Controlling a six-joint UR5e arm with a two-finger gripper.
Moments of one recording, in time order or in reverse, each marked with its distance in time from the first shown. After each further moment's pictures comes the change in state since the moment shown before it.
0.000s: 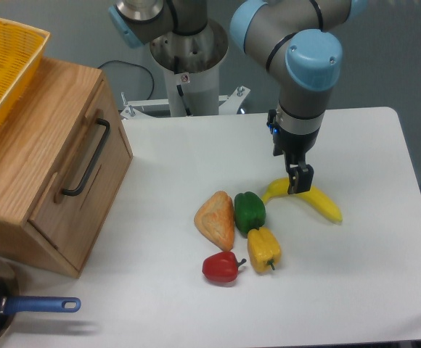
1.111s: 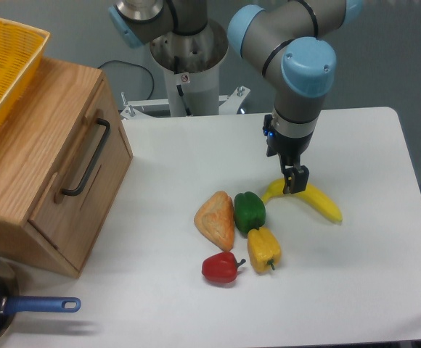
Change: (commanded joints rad) arm -0.002 0.005 -0.052 0.020 -0.008 -0.081
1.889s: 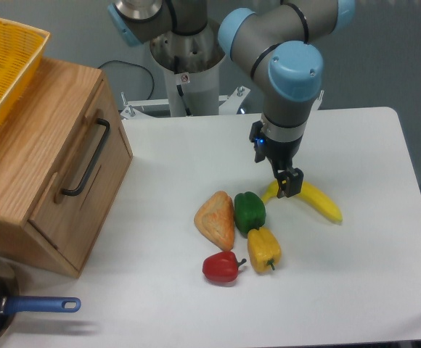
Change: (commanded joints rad) arm -0.070 -0.009 0.014 0.015 -0.002 -0.294
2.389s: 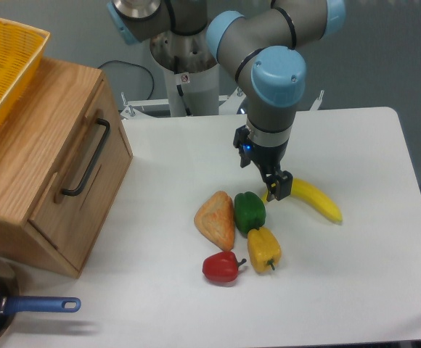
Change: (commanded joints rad) arm -0.026 0.012 -0.011 -0.009 -0.002 -0.069
